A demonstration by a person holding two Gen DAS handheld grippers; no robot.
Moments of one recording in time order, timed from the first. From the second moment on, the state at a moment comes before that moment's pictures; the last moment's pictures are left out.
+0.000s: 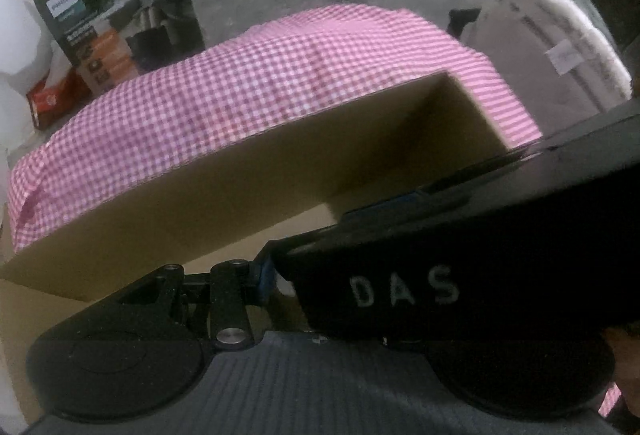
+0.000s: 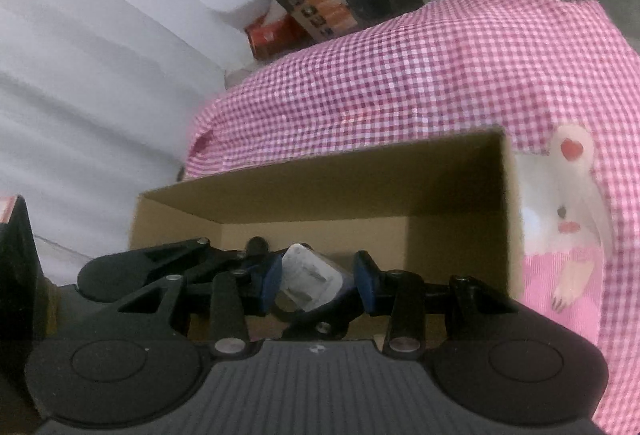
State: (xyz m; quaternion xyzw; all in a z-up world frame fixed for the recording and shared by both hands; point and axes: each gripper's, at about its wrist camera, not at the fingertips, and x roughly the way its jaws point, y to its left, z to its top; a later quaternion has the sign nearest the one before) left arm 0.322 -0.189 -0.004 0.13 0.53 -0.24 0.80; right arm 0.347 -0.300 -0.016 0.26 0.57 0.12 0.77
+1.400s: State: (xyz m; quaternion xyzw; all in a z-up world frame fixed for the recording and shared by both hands) left arm 0.078 -0.033 0.067 0.08 0.35 -0.23 0.90; right arm 0.084 -0.283 0.062 0.30 0.40 0.16 0.85
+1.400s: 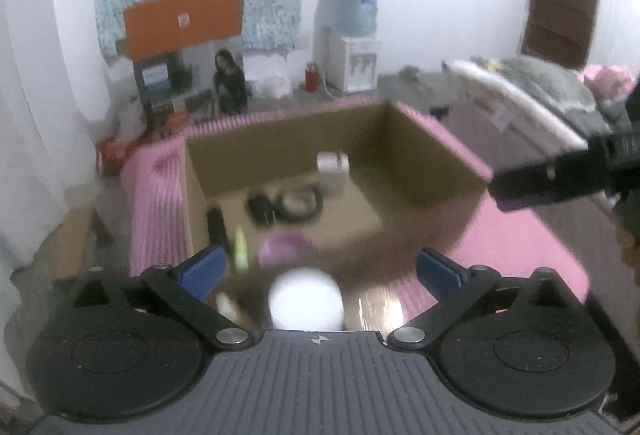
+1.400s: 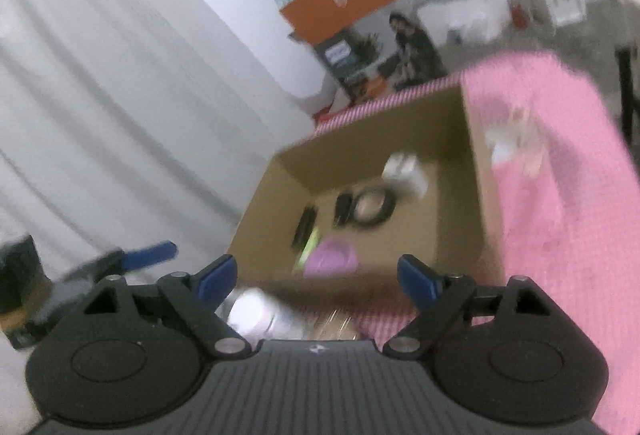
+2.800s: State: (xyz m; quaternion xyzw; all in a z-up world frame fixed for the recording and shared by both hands) left arm 0.070 -0.104 -0.045 0.15 0.37 -0.30 0.87; right arm 0.136 -0.227 -0.047 0.28 0.53 0.16 0.78
